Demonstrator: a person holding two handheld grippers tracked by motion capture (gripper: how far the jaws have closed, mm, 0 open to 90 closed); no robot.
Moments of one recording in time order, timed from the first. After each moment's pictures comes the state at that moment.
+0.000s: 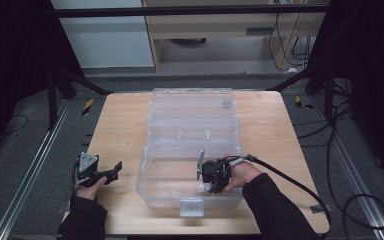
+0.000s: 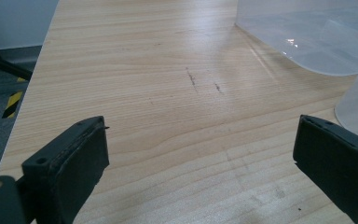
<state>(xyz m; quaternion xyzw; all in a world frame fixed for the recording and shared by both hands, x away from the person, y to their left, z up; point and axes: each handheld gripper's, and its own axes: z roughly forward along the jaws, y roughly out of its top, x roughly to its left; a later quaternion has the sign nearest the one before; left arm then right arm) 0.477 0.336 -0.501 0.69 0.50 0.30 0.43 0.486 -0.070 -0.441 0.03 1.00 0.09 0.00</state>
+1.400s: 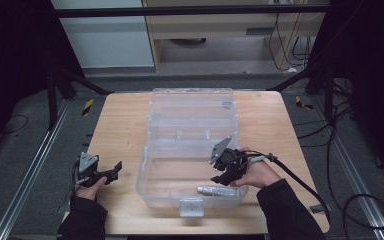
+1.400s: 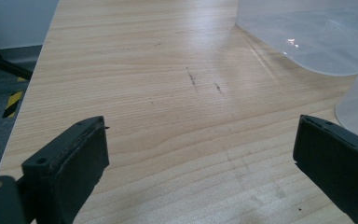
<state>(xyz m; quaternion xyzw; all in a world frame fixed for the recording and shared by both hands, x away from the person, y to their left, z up) 0.477 0.336 -0.501 0.69 0.50 0.30 0.43 0.477 -0.114 -0.391 0.13 0.96 0.25 0.08</state>
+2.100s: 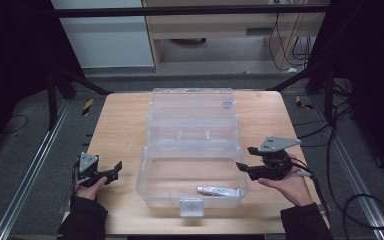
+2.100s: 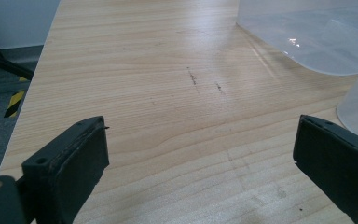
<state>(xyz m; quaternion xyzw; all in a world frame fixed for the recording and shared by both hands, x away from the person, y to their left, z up) 0.477 0.335 -0.501 0.69 0.50 0.30 0.43 0.448 -0.213 -0.381 0.32 0.82 0.44 0.18</state>
